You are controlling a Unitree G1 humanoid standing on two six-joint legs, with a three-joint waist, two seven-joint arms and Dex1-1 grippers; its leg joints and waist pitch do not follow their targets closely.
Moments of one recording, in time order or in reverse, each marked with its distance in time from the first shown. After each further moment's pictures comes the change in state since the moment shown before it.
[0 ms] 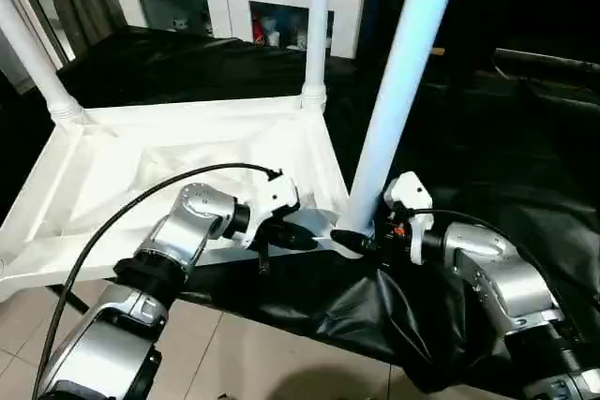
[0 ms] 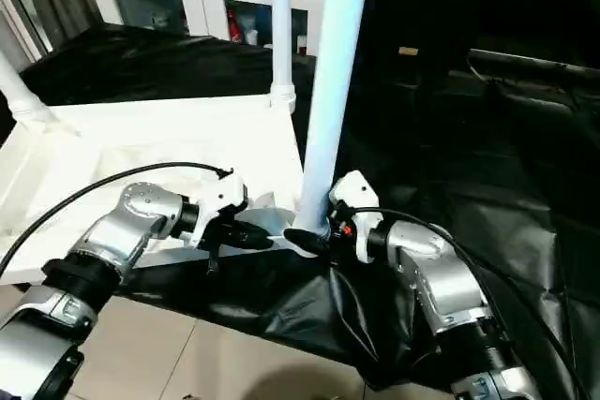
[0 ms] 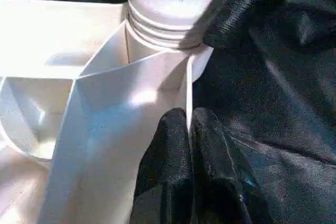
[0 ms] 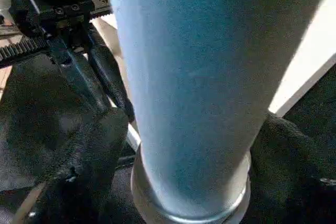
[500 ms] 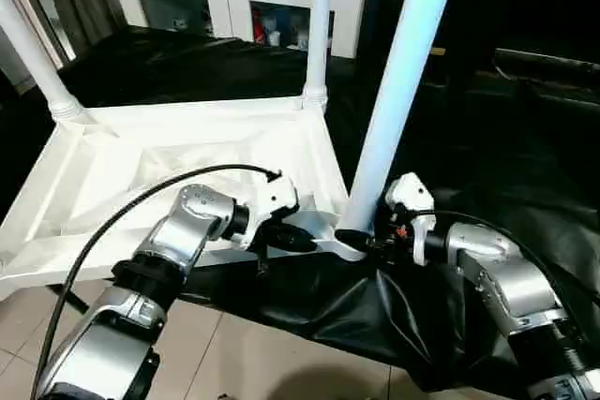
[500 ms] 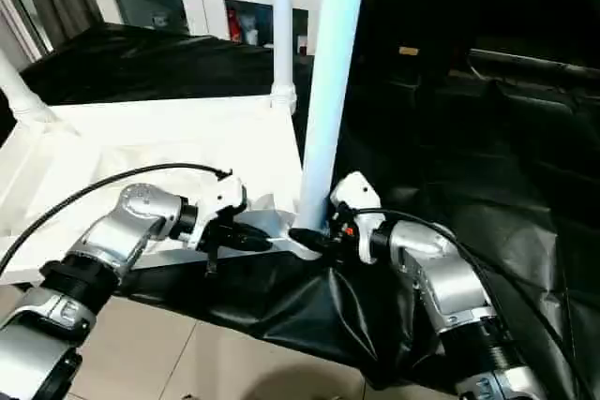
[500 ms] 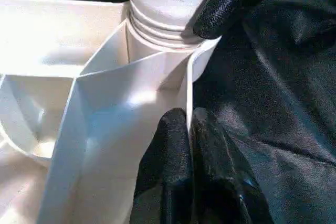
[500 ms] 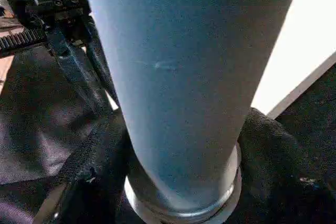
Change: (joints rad) left arm 0.010 0.005 0.000 -0.018 -0.001 0.016 -0.007; right arm 0.000 -0.013 0.009 0.003 -0.005 -0.008 0.014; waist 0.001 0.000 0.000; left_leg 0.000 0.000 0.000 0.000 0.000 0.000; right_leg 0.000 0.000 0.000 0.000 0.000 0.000
